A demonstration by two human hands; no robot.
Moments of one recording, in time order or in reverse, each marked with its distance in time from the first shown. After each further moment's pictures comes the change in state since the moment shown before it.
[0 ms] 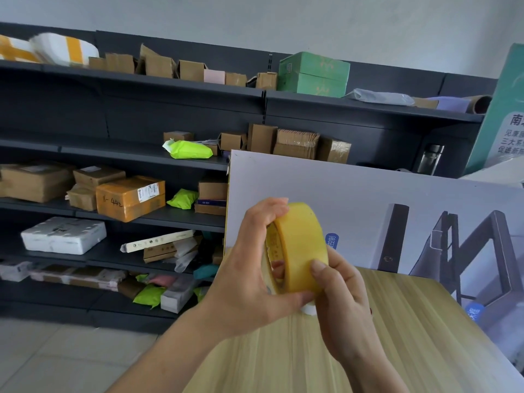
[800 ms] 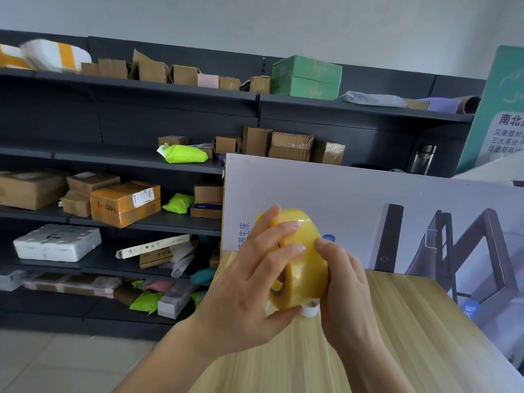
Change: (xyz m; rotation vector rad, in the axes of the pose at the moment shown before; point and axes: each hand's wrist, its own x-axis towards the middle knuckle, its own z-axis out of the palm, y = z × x) left_hand -0.007 -0.006 0.005 0.390 -0.047 0.373; right_hand 0.005 -0.021 0.004 0.016 0.224 0.195
